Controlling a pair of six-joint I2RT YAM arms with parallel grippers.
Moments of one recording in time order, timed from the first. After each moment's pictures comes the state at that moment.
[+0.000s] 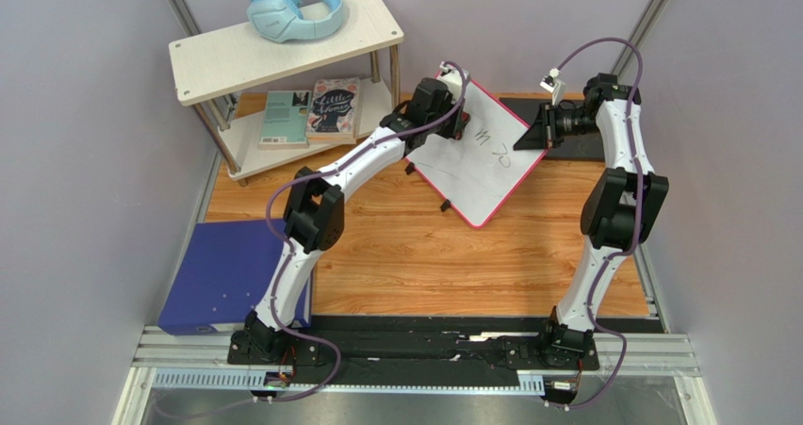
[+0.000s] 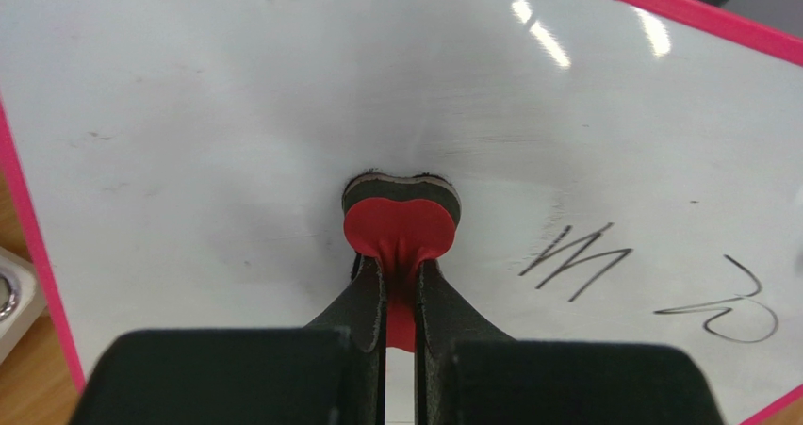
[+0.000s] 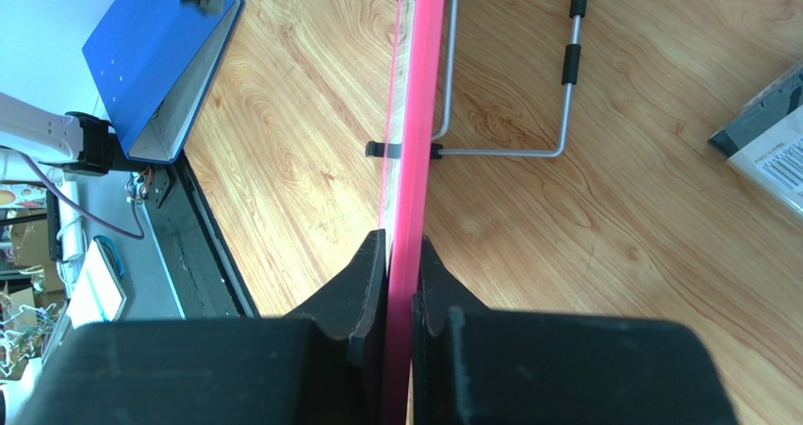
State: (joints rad) left arm -0.68 2.34 2.17 -0.25 0.09 -0.16; right arm -0.19 2.08 2.00 -1.28 -1.05 -0.61
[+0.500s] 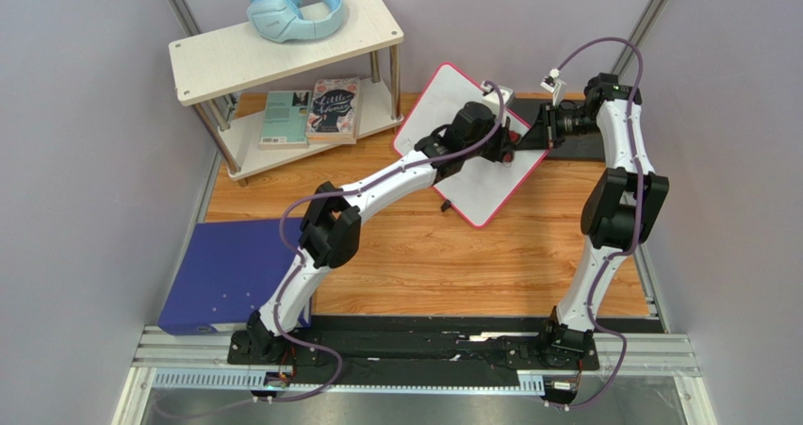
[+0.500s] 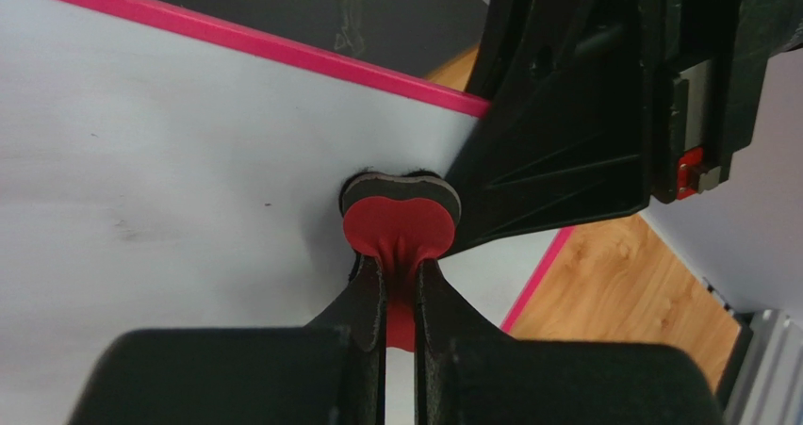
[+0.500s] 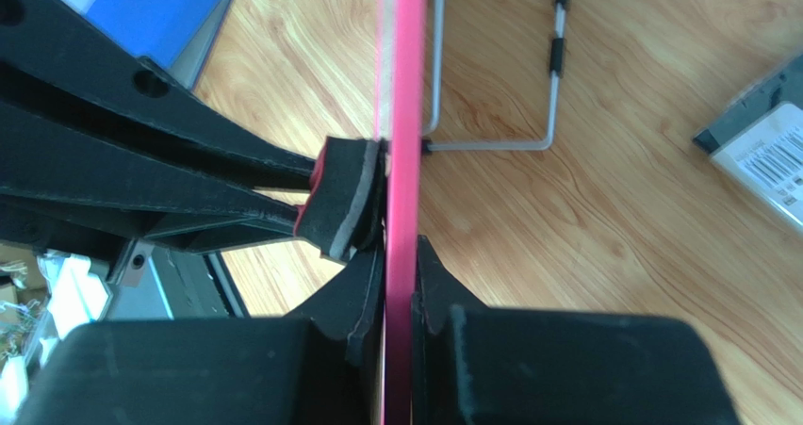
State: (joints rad) left arm -0.88 2.34 2.18 -0.14 0.07 -0.33; right arm -0.19 2.08 2.00 -1.27 -1.04 -0.61
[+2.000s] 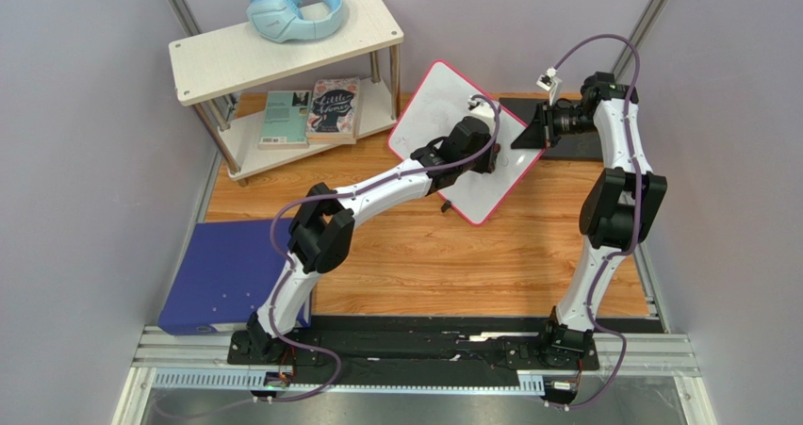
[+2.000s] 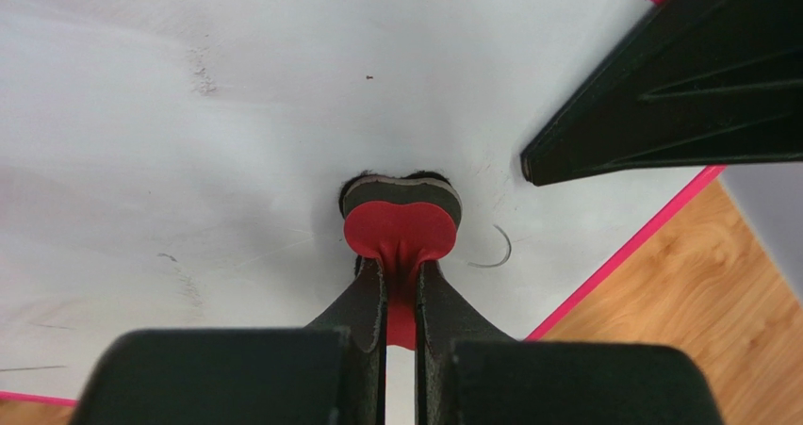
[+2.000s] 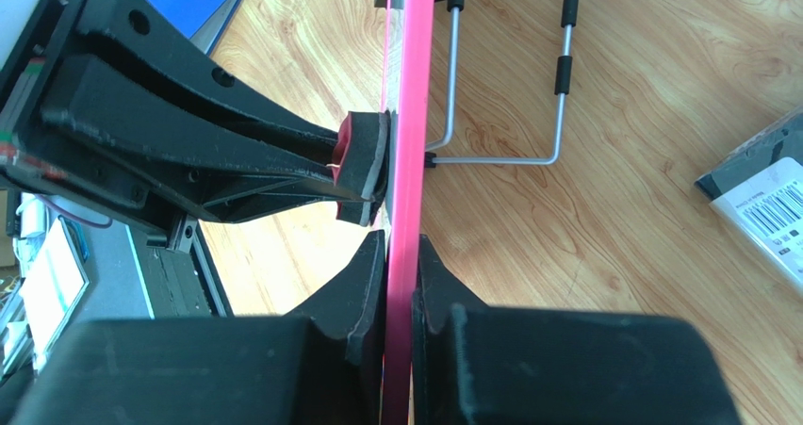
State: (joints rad) left arm -0.90 2.24 1.96 -0.15 -0.17 -0.39; right arm -0.18 2.08 2.00 -1.27 -1.07 -0.69
